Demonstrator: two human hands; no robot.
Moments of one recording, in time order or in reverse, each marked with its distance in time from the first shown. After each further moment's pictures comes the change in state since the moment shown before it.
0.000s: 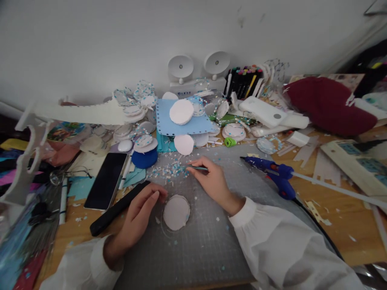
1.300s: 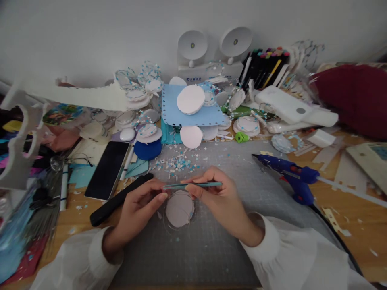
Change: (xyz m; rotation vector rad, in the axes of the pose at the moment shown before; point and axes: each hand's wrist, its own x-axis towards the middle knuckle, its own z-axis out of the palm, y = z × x) left_hand -0.001 -0.007 -0.001 -0.112 0.051 0.055; right_hand -0.035 -0.052 -0.006 0.443 -0.120 0.346
